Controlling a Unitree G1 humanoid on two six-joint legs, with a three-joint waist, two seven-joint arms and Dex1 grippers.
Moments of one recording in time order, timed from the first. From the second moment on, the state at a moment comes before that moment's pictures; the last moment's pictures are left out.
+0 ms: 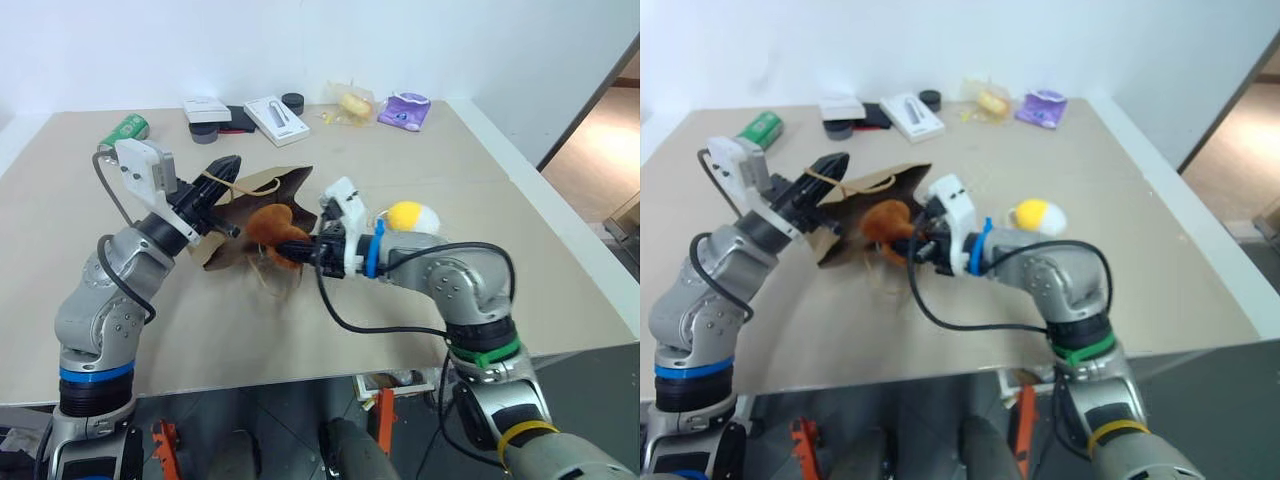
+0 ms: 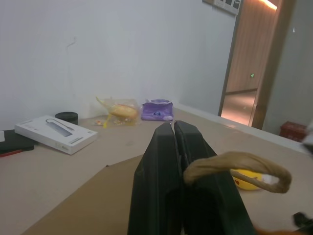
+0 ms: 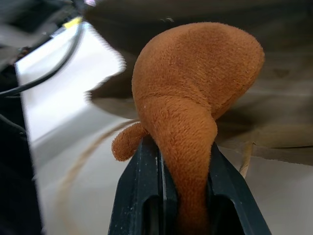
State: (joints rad) left arm -0.47 0.41 0.20 -0.35 -0.67 0.49 -0.40; right arm -0.84 -0.21 0.16 -0.07 0.59 1.09 0.46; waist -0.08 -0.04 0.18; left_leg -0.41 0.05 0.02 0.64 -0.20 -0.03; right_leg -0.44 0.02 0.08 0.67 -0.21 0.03
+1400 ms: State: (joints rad) left arm -0.61 0.35 0.29 -0.25 -0.83 0.59 -0.25; right arm -0.88 -0.54 0.00 0.26 0.29 0.82 0.43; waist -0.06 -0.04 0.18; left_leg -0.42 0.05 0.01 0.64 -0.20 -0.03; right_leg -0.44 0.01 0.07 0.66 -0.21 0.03
